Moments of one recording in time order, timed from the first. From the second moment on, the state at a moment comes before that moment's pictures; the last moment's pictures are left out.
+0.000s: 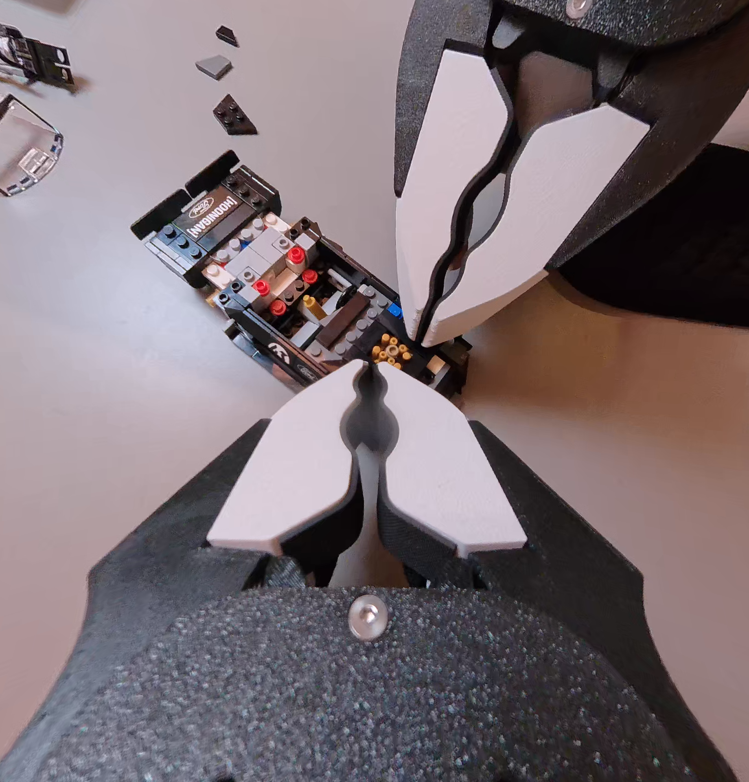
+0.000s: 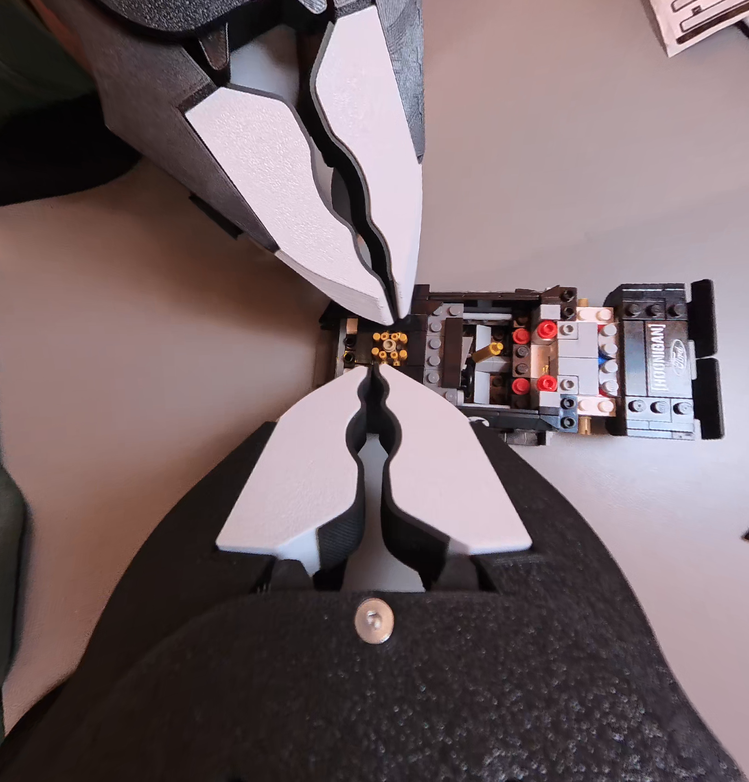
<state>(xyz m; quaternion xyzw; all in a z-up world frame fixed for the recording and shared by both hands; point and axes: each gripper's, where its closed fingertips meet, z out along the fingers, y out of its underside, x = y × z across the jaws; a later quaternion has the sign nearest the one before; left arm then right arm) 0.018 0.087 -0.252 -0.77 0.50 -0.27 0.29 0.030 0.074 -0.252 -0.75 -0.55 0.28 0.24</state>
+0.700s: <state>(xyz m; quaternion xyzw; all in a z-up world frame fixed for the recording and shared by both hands) 0.018 0.090 -0.235 -0.76 0.48 -0.29 0.34 0.042 0.092 -0.232 -0.76 -0.48 0.28 0.34</state>
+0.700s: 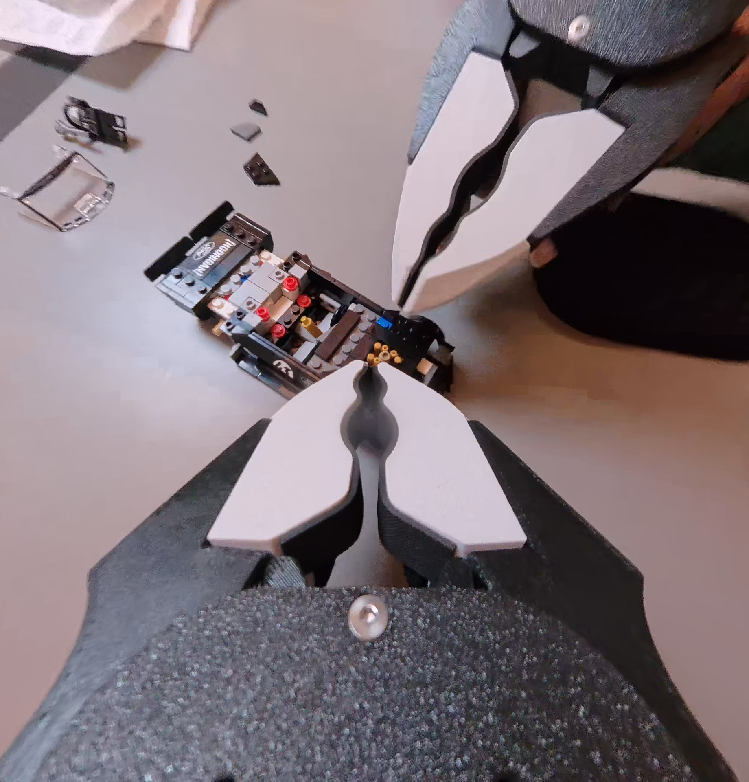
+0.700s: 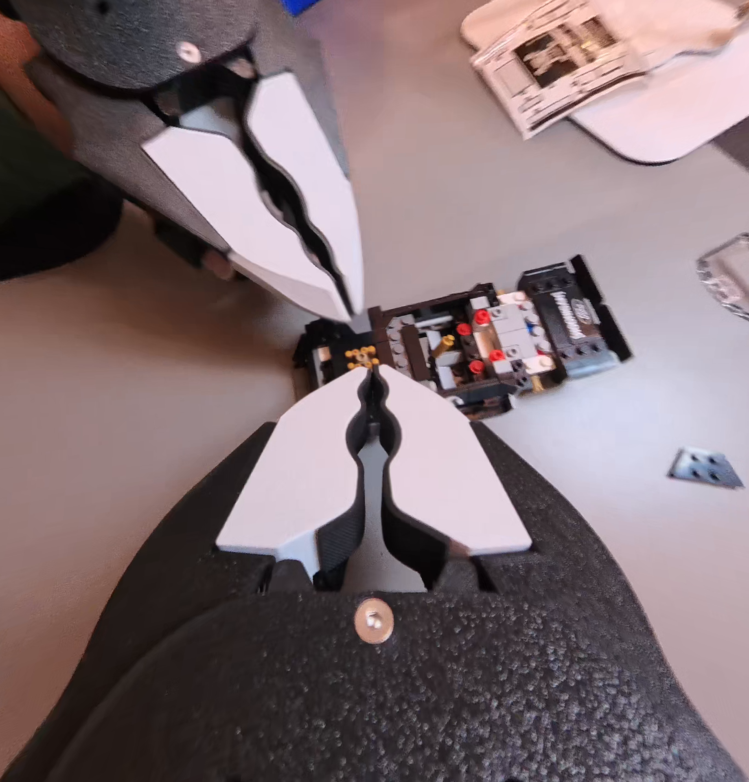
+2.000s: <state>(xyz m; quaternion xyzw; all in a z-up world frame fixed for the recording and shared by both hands) -0.045 0.047 -0.203 -0.75 0.35 -0.31 0.47 0.029 0.087 -0.270 -0.88 -0.23 -0.01 0.41</state>
